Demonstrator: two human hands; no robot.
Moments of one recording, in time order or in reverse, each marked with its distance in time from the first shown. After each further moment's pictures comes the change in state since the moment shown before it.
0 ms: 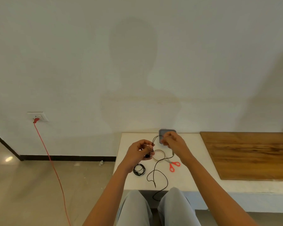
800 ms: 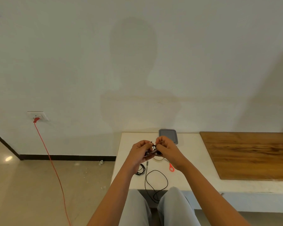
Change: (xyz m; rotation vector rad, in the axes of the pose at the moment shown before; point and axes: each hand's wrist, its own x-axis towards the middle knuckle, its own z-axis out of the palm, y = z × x) left_hand -0.004 0.011 0.018 -0.226 0.138 -0.189; right_hand -0.014 0.009 0.020 0.090 -0.265 -0.069
